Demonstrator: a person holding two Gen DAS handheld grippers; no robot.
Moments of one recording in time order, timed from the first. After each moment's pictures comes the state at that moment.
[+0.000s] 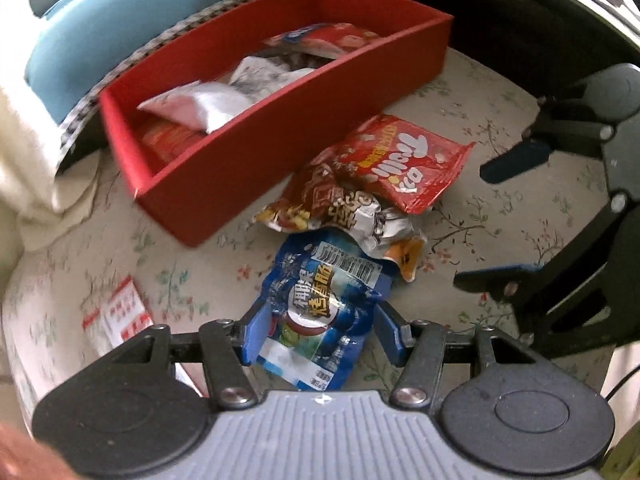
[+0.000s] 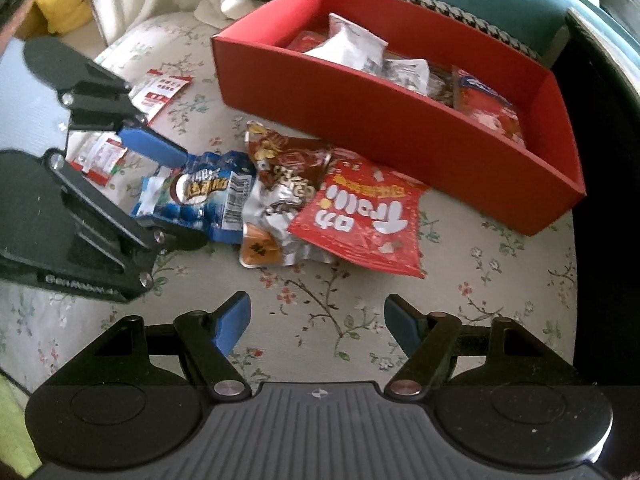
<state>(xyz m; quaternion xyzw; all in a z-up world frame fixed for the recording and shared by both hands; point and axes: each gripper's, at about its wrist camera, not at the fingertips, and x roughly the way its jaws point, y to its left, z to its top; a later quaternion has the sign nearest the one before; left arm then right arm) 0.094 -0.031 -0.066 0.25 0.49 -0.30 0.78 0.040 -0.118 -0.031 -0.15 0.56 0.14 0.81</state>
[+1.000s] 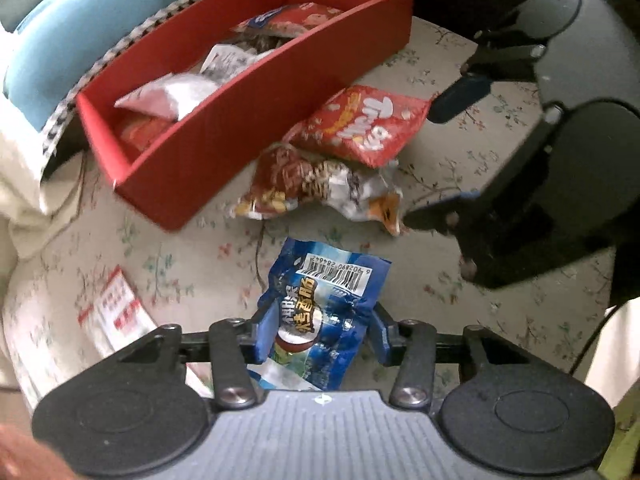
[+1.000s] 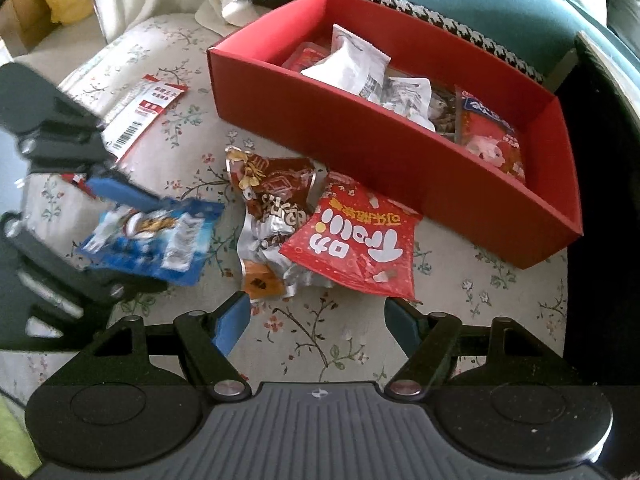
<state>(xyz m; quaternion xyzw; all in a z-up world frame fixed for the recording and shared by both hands) 0.071 -0.031 -0.067 0.27 0.51 -0.30 0.76 0.057 -0.109 -0.029 -0.18 0.55 0.15 0.80</state>
